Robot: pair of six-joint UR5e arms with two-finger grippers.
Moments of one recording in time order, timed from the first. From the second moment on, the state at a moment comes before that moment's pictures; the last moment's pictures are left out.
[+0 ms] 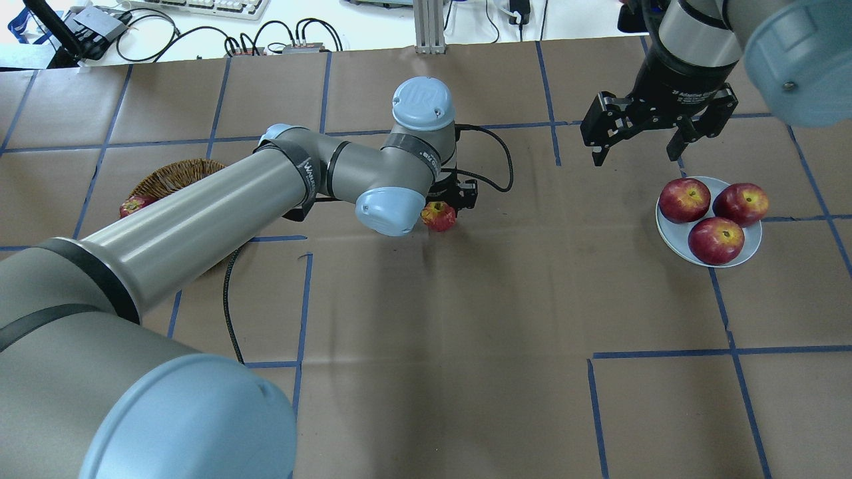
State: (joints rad) left arm -1.95 -2.18 -1.57 -0.91 1.55 -0.36; right arm 1.55 -1.54 1.59 -1.58 -1.56 -0.06
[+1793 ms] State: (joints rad) left arm -1.60 -1.66 -1.55 -1.54 1.55 0.02; right arm 1.65 -1.46 1.58 -1.70 -1.56 0.06
